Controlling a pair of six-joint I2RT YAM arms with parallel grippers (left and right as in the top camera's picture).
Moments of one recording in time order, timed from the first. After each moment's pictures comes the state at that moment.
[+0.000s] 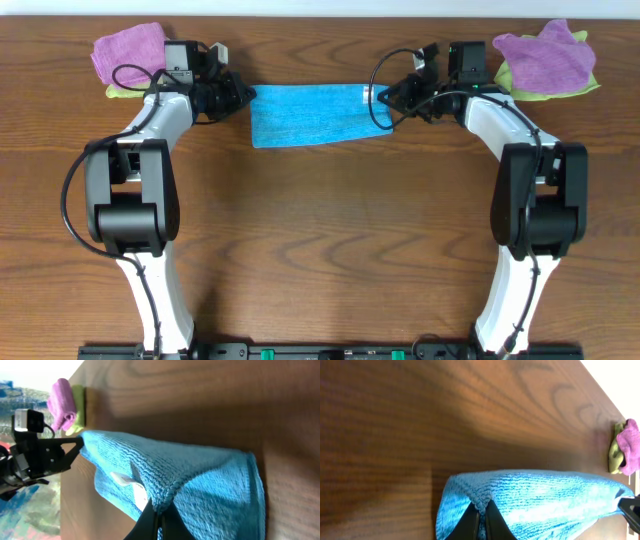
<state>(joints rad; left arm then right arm) 0.01 2.21 1.53 -0.28 0.63 -0.43 0.05 2.20 1.52 -0.28 -0.80 0.46</state>
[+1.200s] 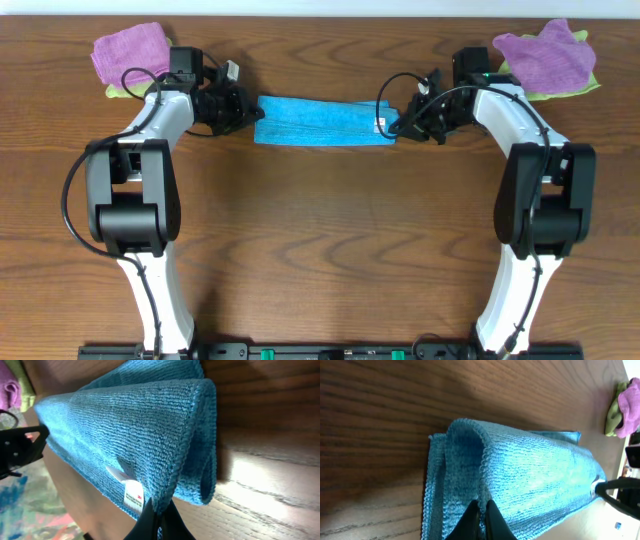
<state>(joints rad) 0.01 2.21 1.54 -0.49 0.72 -0.33 0.02 2.20 1.61 -0.79 -0.71 0.34</state>
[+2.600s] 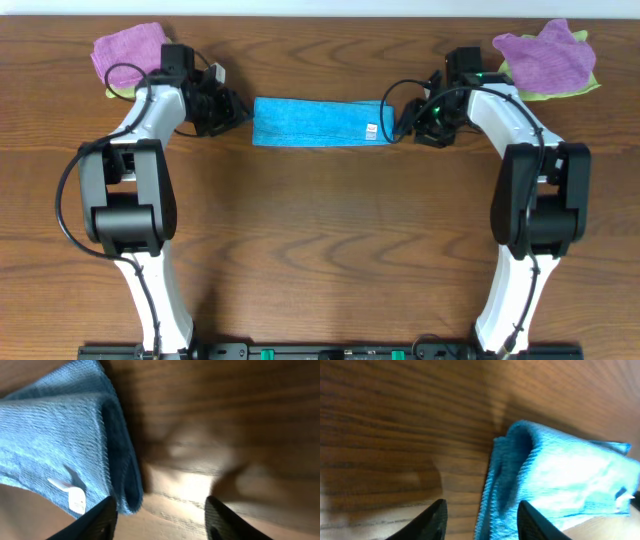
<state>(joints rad) 0.03 2.21 1.61 -0.65 0.56 -0.30 0.04 2.20 1.62 -0.81 -0.43 0.30</state>
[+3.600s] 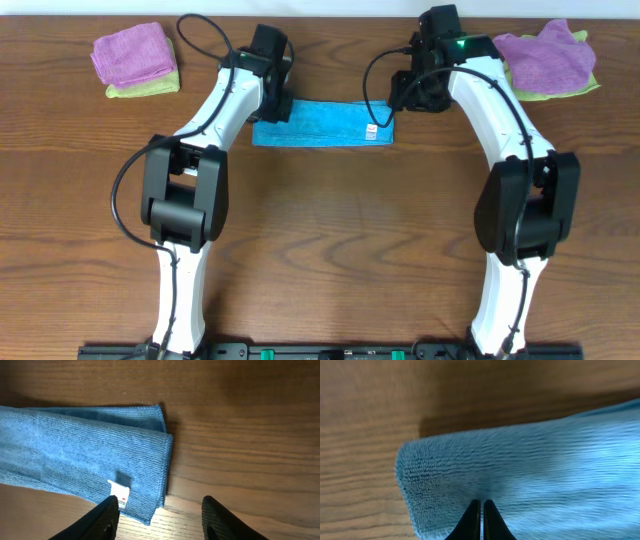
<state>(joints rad) -0.28 2.31 1.88 -0.87 0.00 -0.06 0.17 2.19 1.91 -1.00 -0.15 0.19</state>
